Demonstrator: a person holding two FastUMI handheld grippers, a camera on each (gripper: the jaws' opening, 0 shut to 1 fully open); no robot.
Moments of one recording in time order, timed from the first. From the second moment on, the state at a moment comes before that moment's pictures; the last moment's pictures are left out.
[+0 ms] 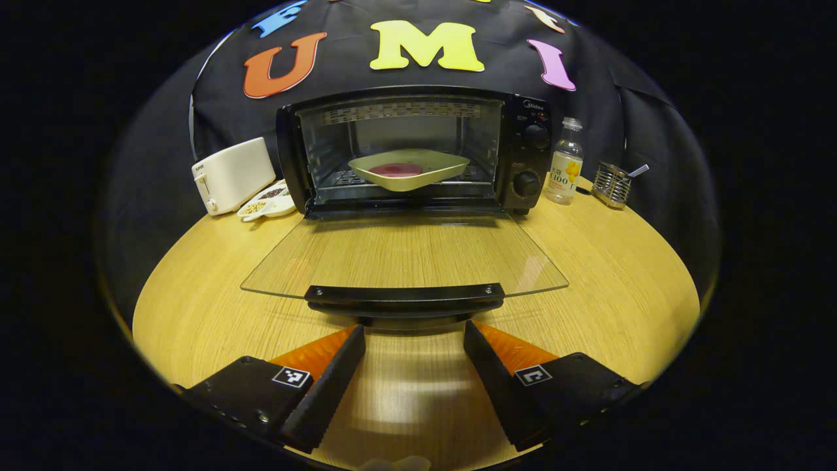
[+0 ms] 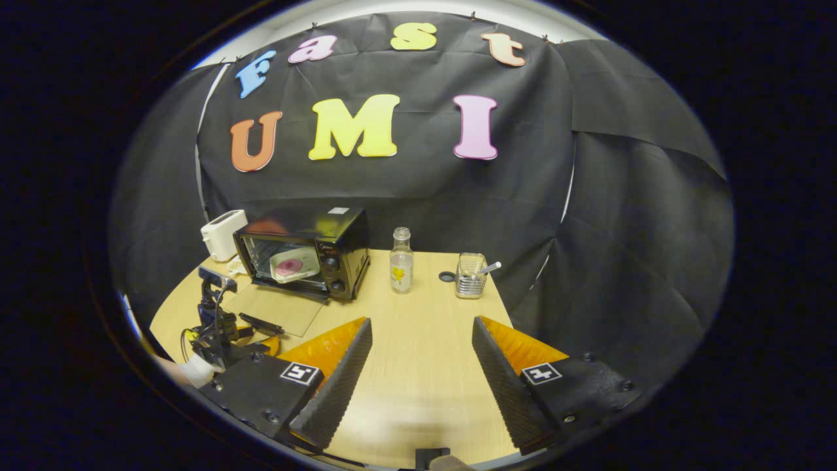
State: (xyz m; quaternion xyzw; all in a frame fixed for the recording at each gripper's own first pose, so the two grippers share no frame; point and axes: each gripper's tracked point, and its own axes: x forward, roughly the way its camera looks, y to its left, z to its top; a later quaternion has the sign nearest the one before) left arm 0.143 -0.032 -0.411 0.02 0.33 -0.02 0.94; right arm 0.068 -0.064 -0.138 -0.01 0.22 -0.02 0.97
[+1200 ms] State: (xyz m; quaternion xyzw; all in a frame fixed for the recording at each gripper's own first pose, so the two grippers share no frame) left arm 0.187 -0.027 -0.310 0.01 0.29 -0.02 0.96; right arm 0.057 -0.074 -0.144 0.05 0.22 -0.03 0.97
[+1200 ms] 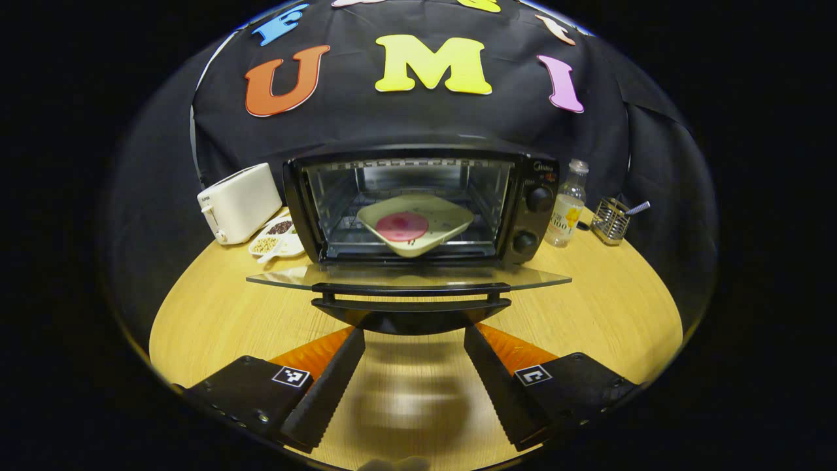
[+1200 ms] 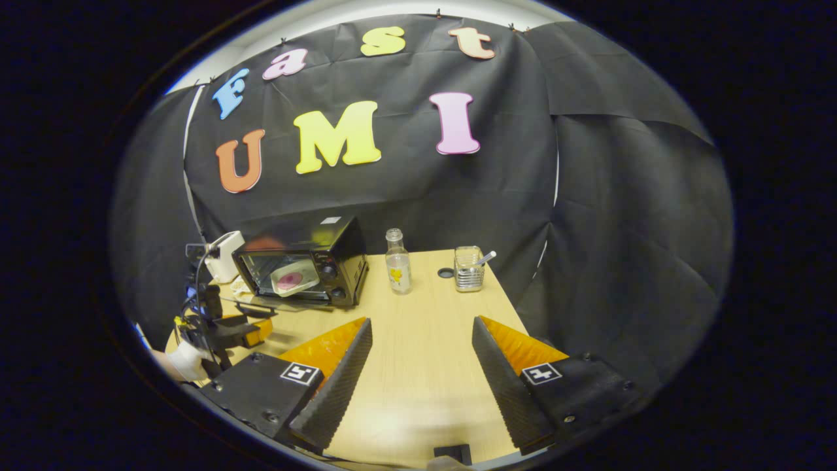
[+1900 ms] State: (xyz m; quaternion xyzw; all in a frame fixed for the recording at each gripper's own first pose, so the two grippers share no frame) left arm 0.195 -0.043 -0.291 0.01 0.26 -0.03 0.96; right arm 0.054 -0.087 -0.149 0.05 0.22 -0.05 0.97
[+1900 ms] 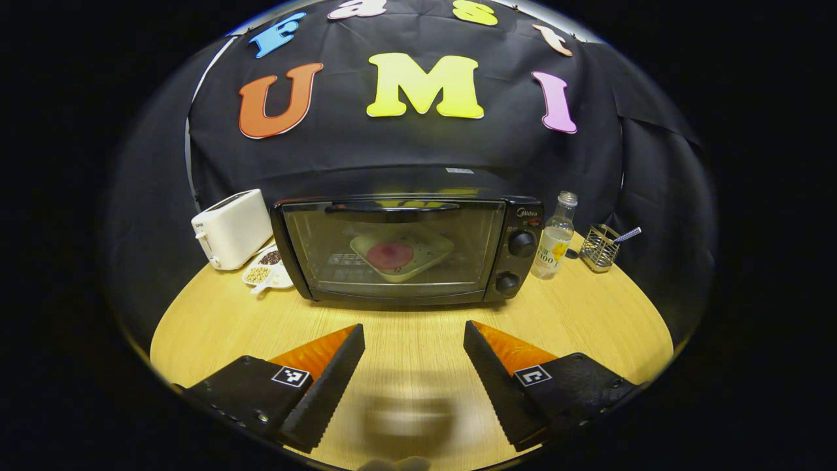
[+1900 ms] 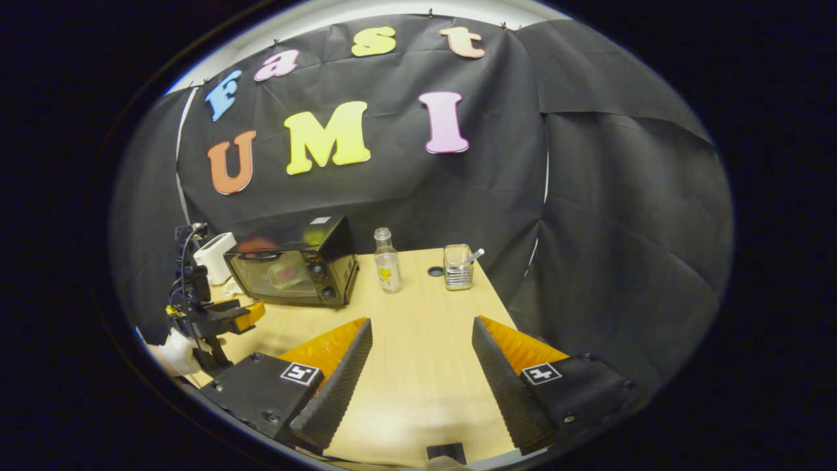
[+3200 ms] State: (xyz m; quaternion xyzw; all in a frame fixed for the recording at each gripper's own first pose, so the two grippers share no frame) left arm -0.066 -0.020 -0.040 0.01 0.04 -0.01 1.00; right arm -0.103 -0.049 -0.025 0.03 0.04 0.00 1.00
